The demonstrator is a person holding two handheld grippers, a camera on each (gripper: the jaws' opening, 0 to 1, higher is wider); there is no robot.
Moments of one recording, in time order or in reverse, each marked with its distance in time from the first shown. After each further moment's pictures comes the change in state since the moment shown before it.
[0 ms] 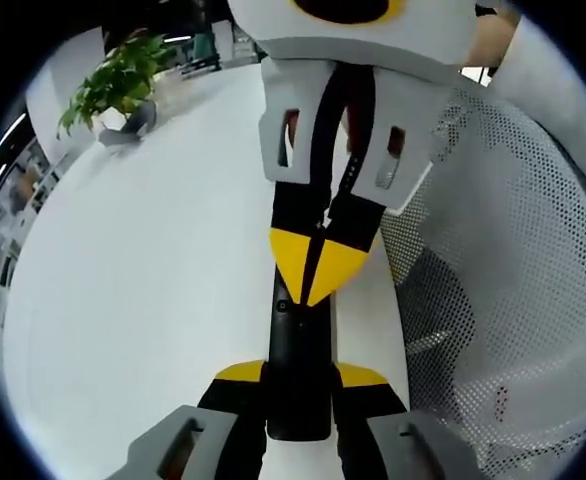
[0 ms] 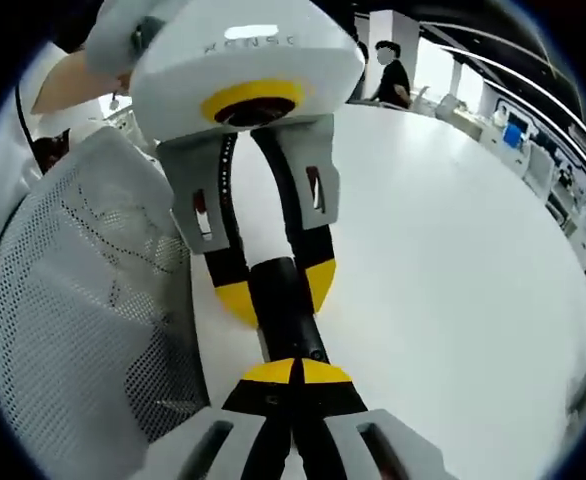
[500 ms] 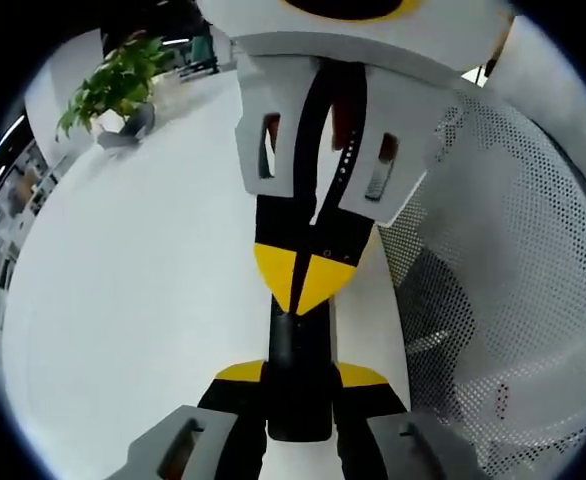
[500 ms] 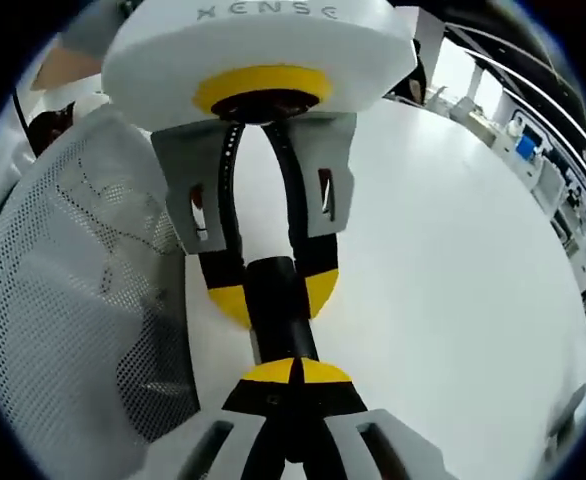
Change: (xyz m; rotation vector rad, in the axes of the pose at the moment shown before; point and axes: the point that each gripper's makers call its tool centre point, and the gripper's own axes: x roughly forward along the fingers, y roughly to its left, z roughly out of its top) left arm 0.001 0.001 0.000 0.008 -0.011 -0.009; right arm 0.008 -0.007 0.004 -0.063 0.080 -0.009
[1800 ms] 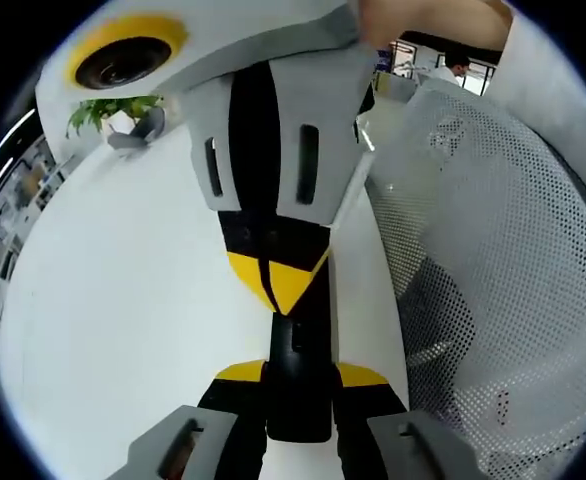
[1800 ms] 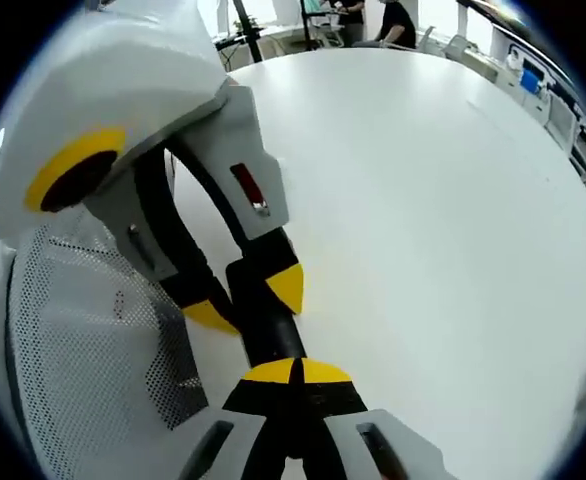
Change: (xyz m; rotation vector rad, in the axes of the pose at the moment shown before) left arm 0.002 0.002 0.001 -0.028 -0.054 0.014; right arm 0.002 -0.008 -0.006 0.206 0.157 0.160
